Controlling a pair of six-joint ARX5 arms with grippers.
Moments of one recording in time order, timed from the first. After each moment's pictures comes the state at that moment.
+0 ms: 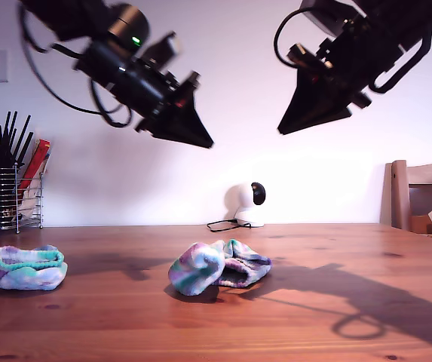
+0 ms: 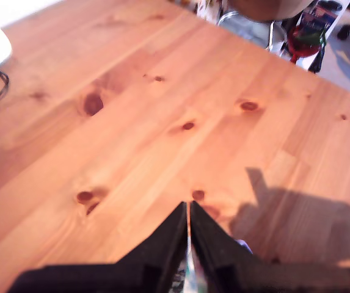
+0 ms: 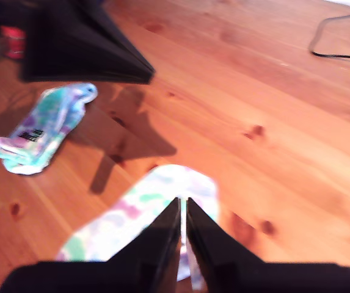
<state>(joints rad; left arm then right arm) -0.40 1.89 1.51 -0.23 0.55 0.17 0.32 1.57 1.11 -0.18 -0.46 -0.18</state>
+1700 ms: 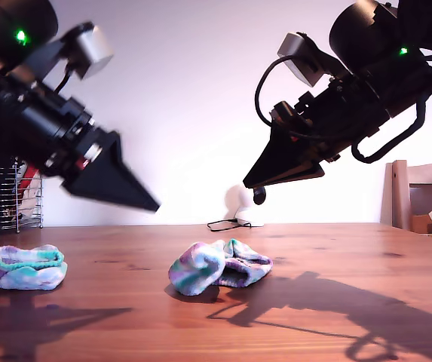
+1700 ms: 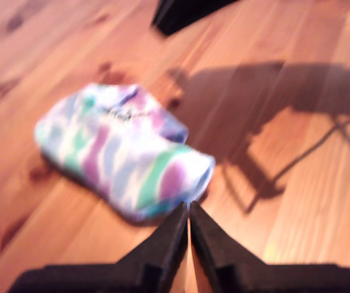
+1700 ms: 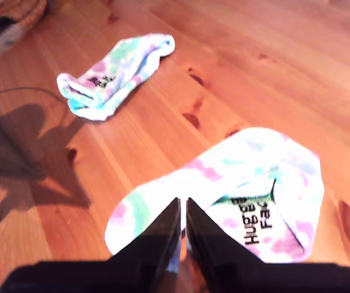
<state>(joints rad) -0.55 1.37 0.60 0.15 0.39 0.33 0.41 1.61 0.89 0.06 -0.57 -0.24</state>
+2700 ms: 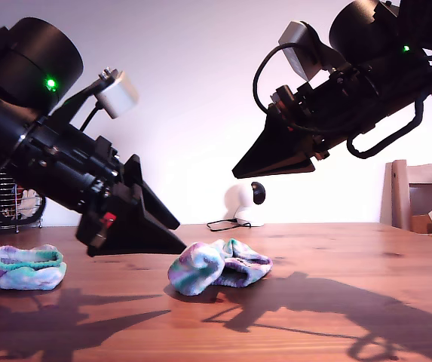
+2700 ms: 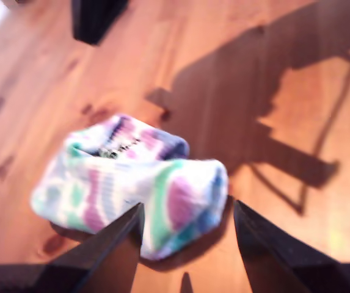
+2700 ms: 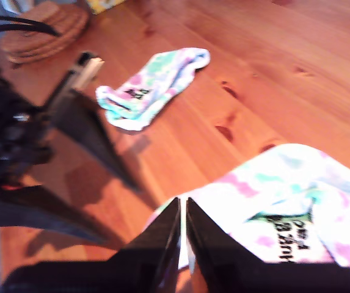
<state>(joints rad) -0.57 1.58 0.60 0.38 0.40 0.71 0.41 1.61 0.89 0.08 -0.69 -0.23</state>
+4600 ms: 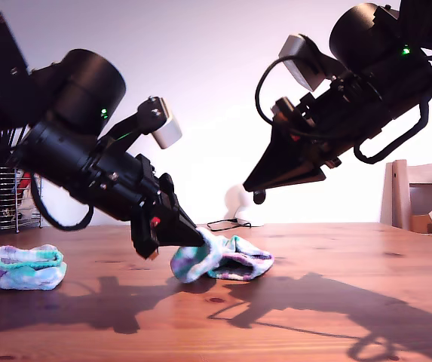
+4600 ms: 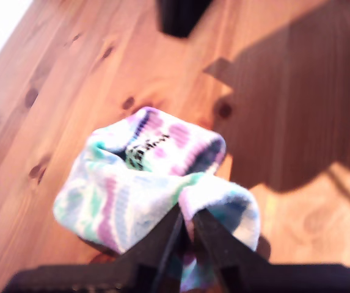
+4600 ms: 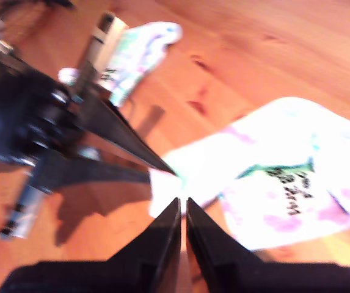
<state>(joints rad) -0.59 1.73 0.79 0.34 0.29 0.71 0.41 1.61 0.89 0.04 -0.57 -0.20</state>
